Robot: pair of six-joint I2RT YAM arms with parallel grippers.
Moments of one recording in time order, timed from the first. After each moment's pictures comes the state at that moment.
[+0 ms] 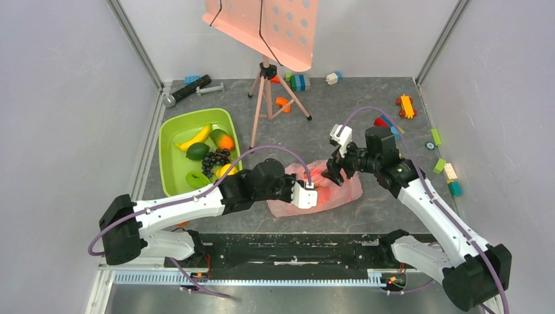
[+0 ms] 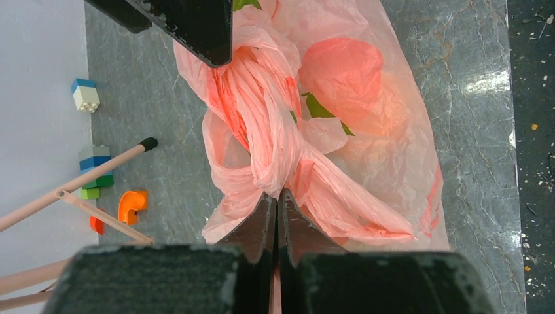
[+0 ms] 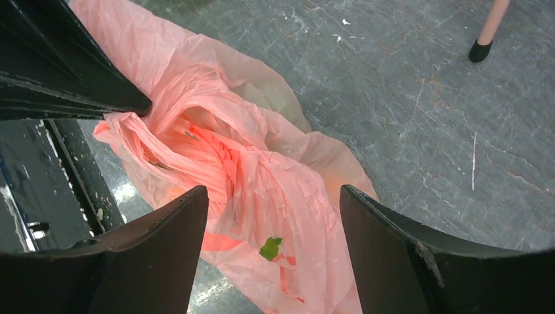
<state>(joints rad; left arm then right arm) -1.10 1.25 0.86 -0.18 0.06 0.80 0.40 0.99 0.82 -0.42 -0.54 -0.36</state>
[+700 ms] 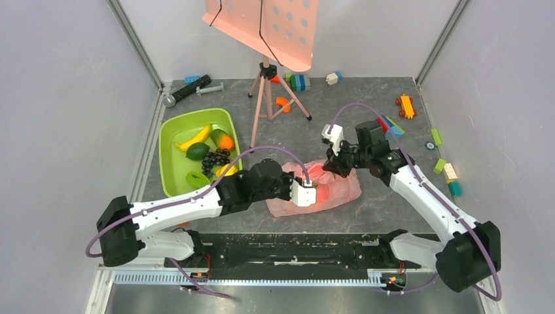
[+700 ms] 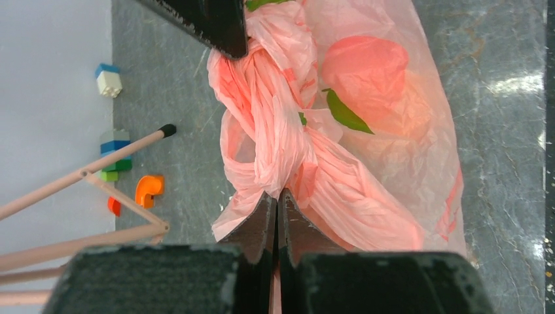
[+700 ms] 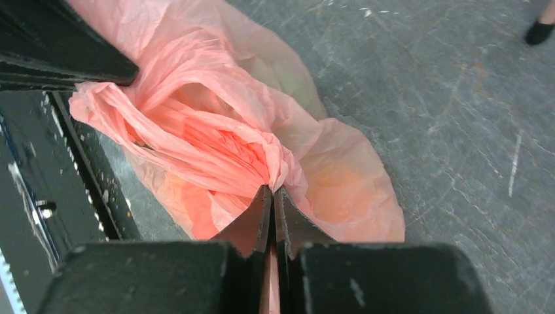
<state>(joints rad) -1.10 1.23 0.86 -0.16 0.01 0.80 0.40 1.16 0.89 -0.50 -0.61 -0.47</state>
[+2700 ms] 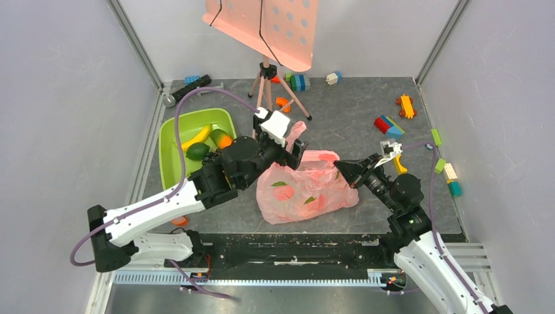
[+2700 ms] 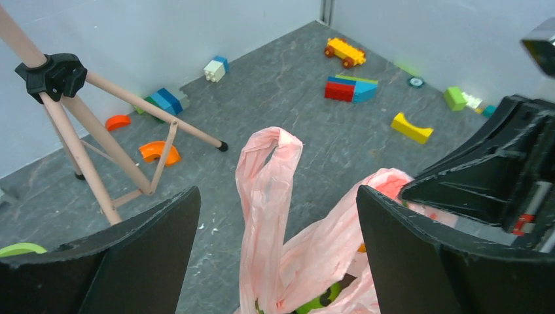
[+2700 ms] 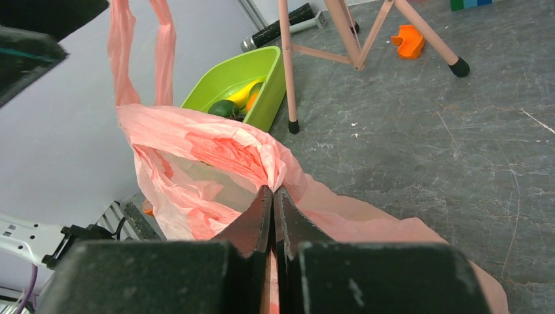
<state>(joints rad) -1.09 1.12 1.09 -0.03 -0.41 -0.01 0.40 0.47 0.34 0.17 -0.29 0.55</state>
